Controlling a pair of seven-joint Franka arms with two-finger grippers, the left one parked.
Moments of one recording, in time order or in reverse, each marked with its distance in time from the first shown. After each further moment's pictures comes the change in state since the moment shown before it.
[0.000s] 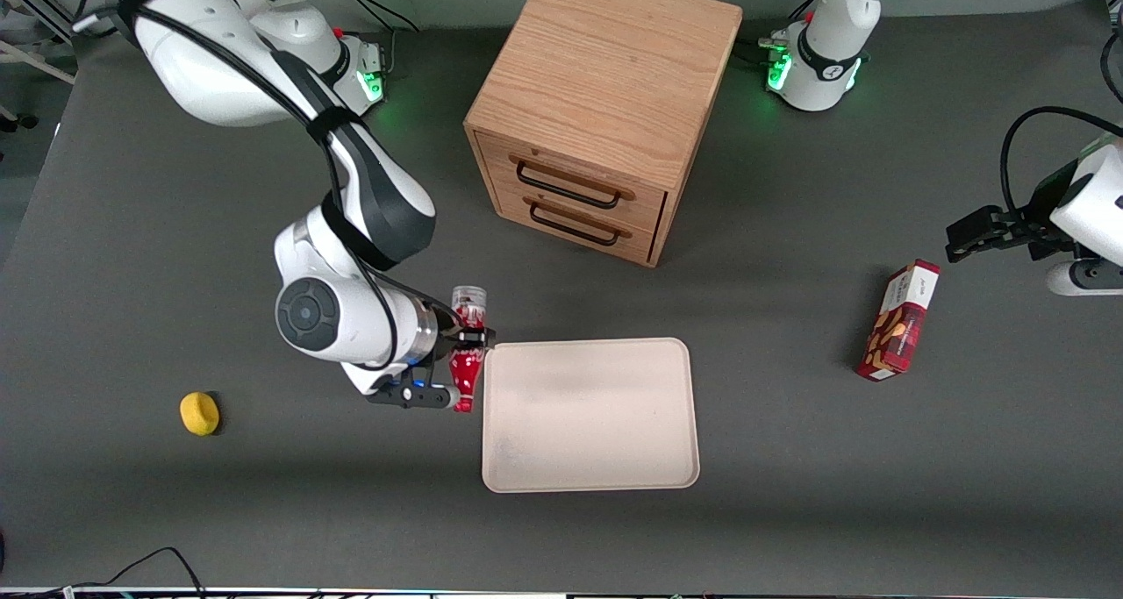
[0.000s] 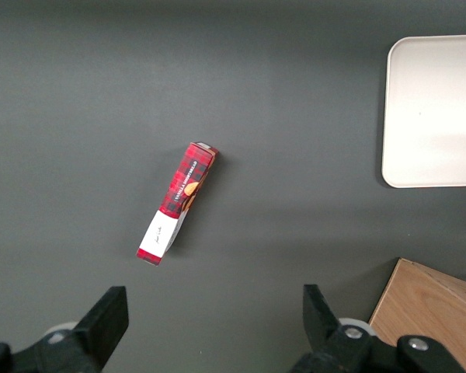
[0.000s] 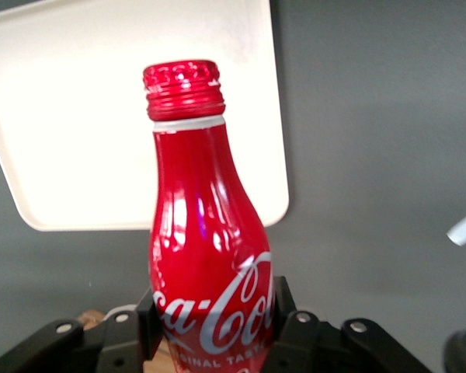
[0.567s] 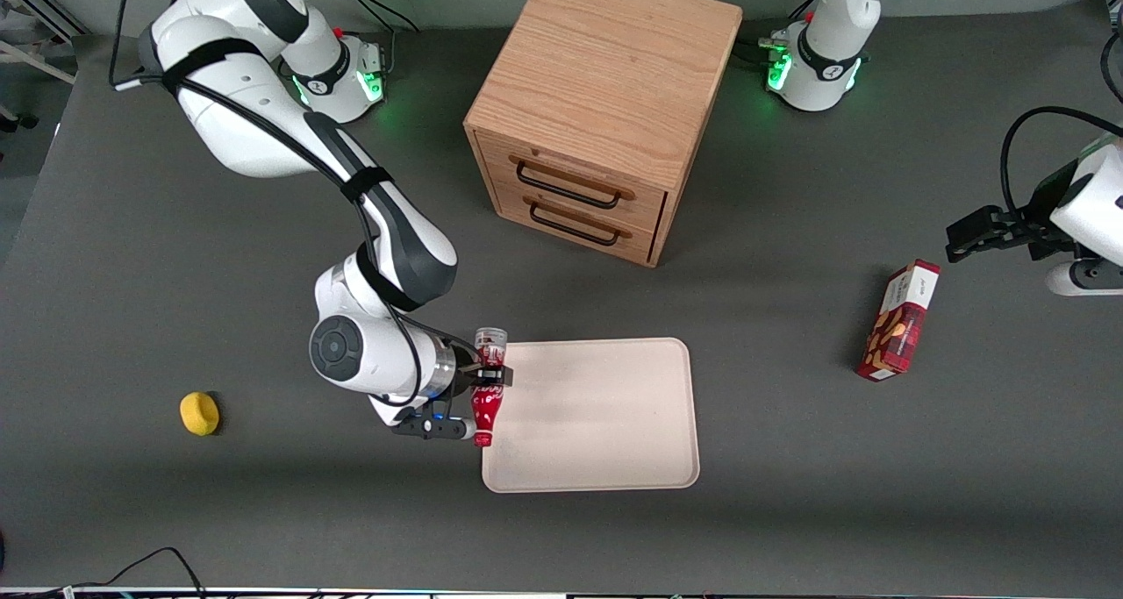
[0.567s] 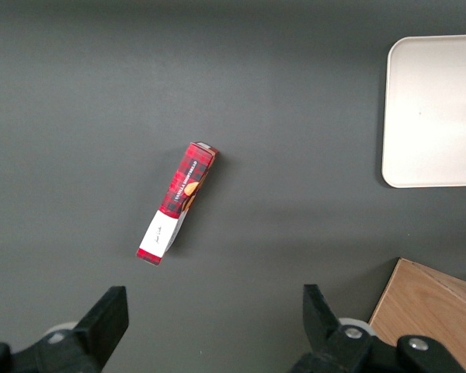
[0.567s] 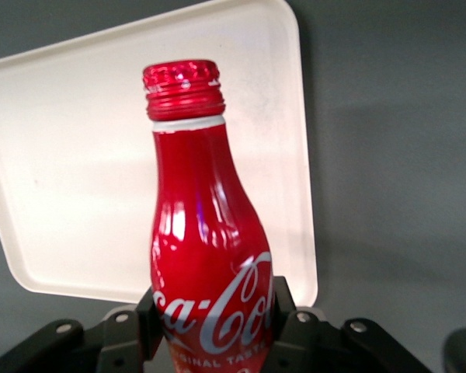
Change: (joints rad) arm 0.009 0.156 -0.001 0.050 -0.001 0.189 -0.071
